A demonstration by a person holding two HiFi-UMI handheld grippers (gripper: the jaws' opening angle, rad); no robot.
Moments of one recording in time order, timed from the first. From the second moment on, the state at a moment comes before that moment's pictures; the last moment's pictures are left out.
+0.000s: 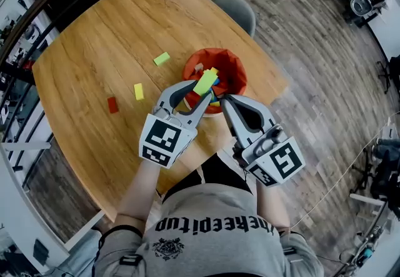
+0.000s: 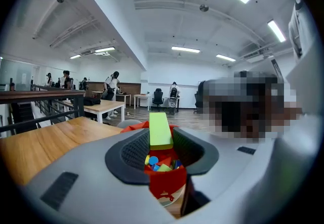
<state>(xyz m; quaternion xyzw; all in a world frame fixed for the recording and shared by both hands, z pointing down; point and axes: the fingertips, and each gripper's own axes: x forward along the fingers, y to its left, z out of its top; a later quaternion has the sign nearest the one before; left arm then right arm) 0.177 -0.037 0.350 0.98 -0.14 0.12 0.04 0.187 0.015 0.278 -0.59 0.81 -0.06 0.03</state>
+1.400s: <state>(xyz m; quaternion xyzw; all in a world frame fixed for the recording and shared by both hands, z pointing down) -0.022 -0.082 0.365 0.90 -0.42 0.11 0.08 0.044 -0.032 0.283 -0.38 0.92 -0.08 0.01</state>
